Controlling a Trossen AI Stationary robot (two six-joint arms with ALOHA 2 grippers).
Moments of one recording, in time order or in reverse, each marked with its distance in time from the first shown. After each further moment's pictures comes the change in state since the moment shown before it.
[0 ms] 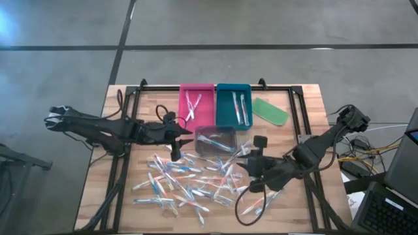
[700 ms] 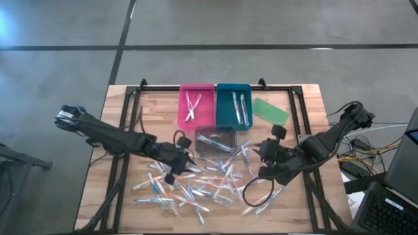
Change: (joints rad) left arm -0.139 0.198 -0.021 0.058 0.300 0.336; right arm 0.004 -0.089 0.006 -0.400 0.055 0.393
